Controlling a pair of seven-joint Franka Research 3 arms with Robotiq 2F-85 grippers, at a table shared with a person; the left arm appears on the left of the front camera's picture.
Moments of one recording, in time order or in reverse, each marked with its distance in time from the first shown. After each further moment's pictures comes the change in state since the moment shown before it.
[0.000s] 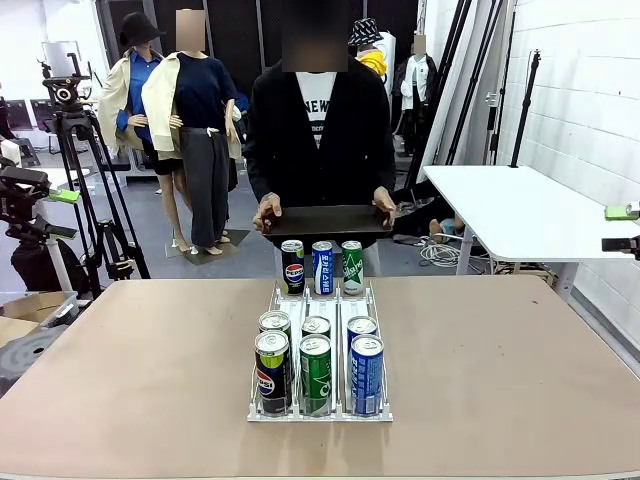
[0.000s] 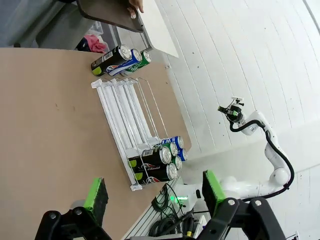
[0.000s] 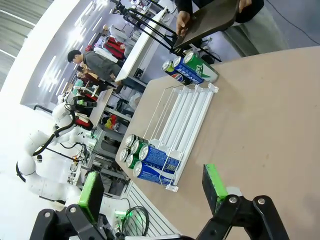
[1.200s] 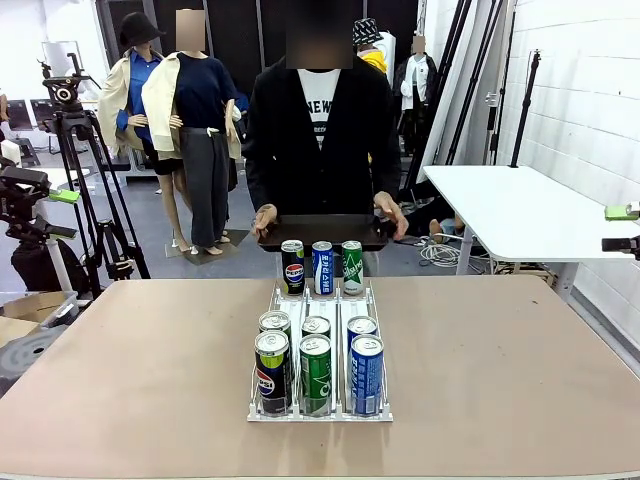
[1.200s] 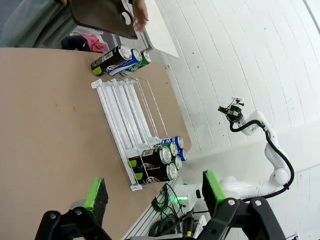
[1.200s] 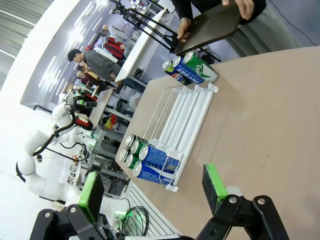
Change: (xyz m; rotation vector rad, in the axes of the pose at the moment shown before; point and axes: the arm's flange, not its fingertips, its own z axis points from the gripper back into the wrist) left arm 0.000 0.000 0.000 0.000 0.000 0.000; right arm 0.000 0.000 0.000 -0.001 0.000 0.000
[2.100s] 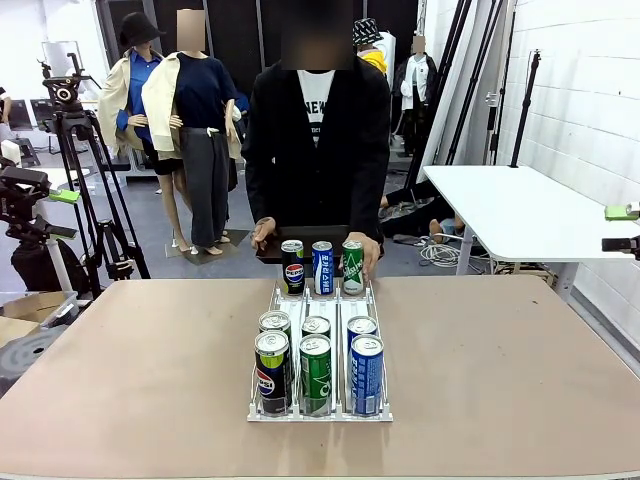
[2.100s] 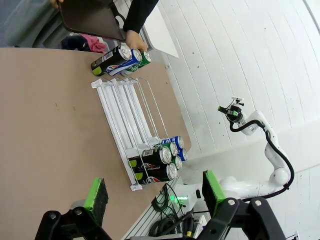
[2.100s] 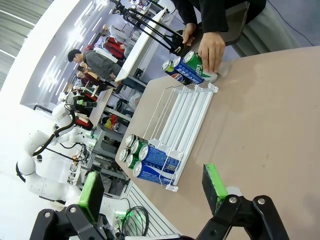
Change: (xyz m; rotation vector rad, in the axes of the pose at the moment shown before) left arm 0.000 0.000 0.000 0.000 0.000 0.000; right arm 0.000 0.000 0.000 0.000 0.000 0.000
